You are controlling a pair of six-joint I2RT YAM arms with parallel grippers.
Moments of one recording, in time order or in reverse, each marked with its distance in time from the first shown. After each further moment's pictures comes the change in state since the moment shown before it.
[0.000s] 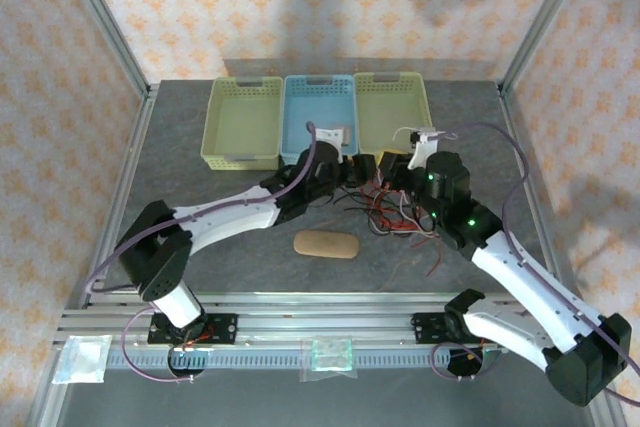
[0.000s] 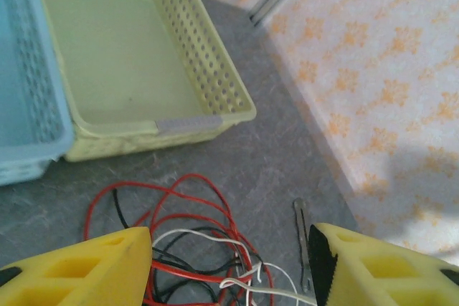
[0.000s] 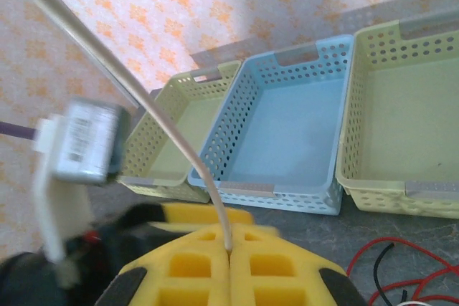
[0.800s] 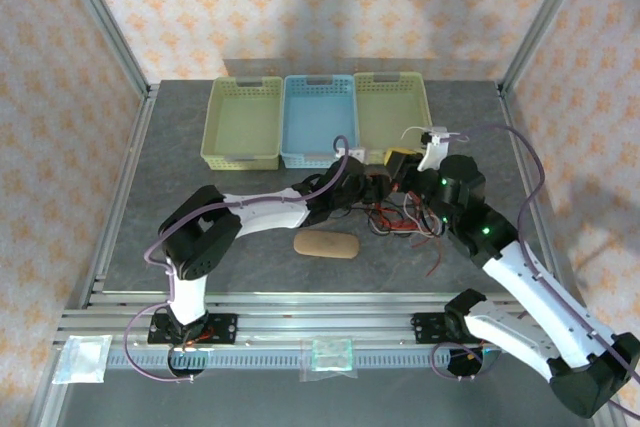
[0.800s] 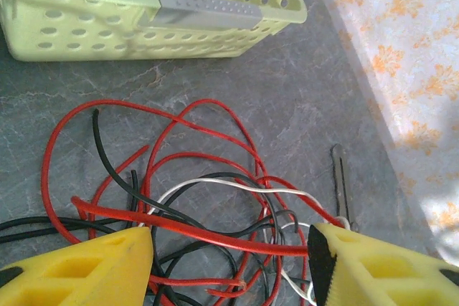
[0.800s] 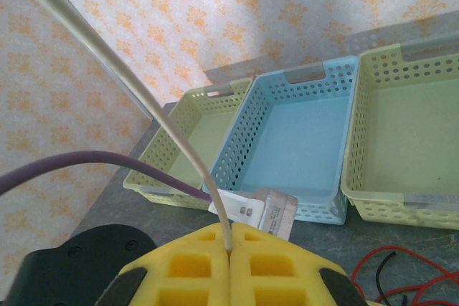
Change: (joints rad) left arm -0.039 0.235 0.067 0.011 0.050 -0.062; right arm 0.000 -0.080 0.040 -0.076 -0.003 -0.003
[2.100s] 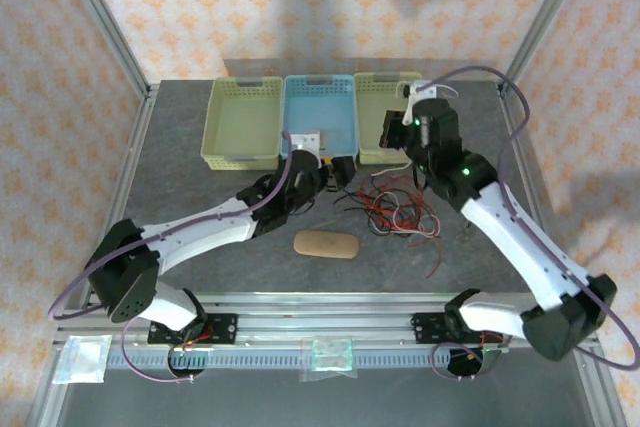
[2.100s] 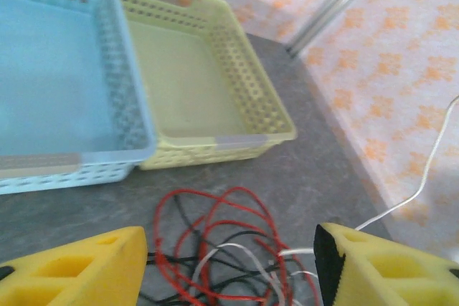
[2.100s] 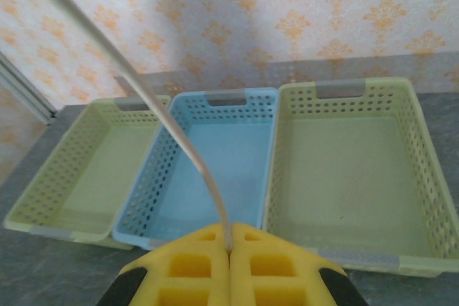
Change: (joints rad) left arm 0.063 -0.444 -0.231 -0.050 -0.203 0.113; right arm -0.036 0.394 0.433 -0.206 0.204 -0.166
